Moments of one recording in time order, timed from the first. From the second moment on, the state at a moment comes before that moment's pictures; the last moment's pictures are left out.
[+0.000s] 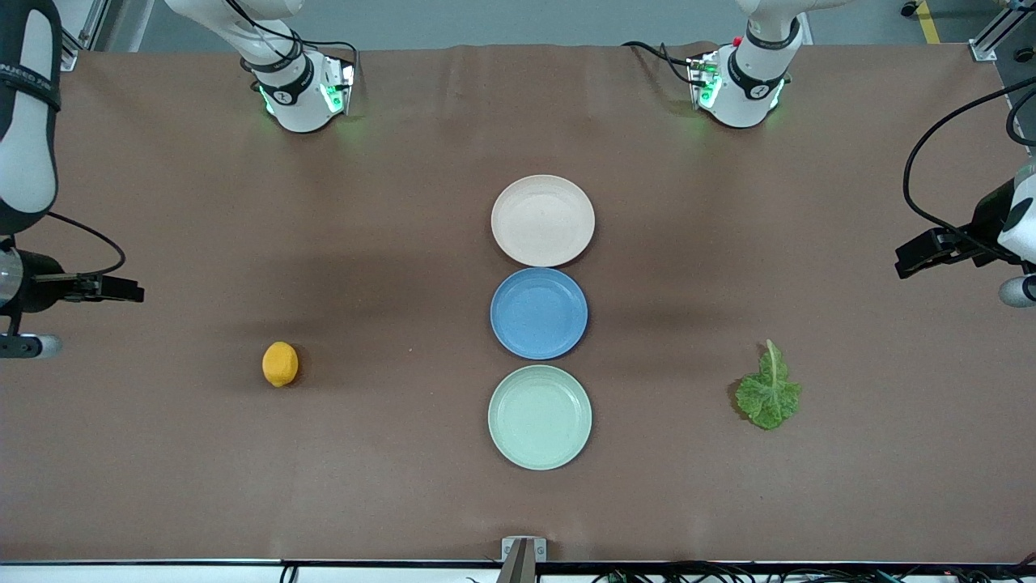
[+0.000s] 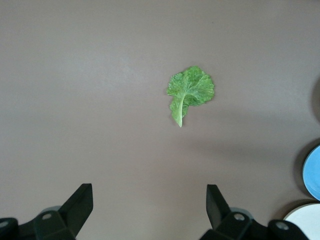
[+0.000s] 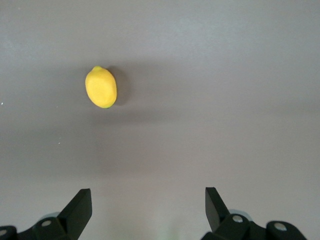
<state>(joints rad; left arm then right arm) 0.17 0.19 -0.26 -1.37 0.12 1.56 -0.20 -0.02 0.35 -0.13 -1.37 0.01 1.52 -0.13</state>
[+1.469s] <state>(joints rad) 0.16 0.09 -0.24 -1.38 0.06 1.42 -0.18 0.01 0.07 -0.11 -1.53 0.01 1.47 -0.08</state>
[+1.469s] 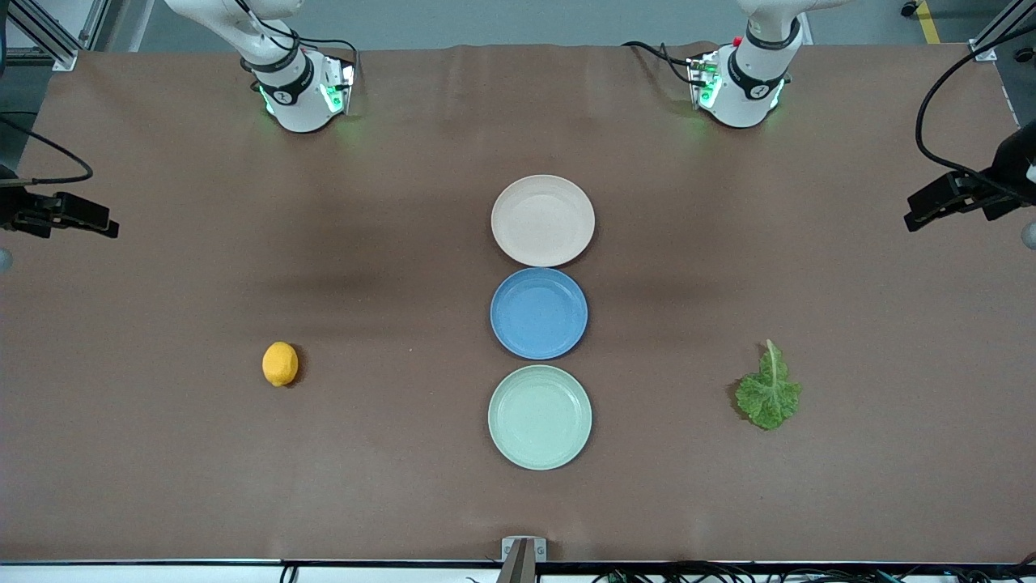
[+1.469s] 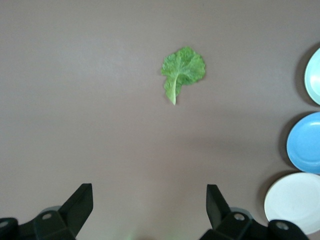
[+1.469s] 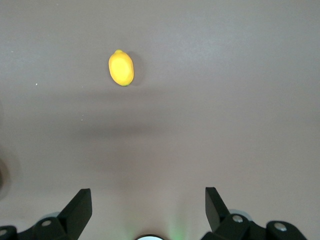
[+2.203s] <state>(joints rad) 0.03 -0.06 -0.06 -1.53 0.00 1.42 -0.13 0.02 -0.04 -0.11 -1.57 0.01 1.47 -0.06</state>
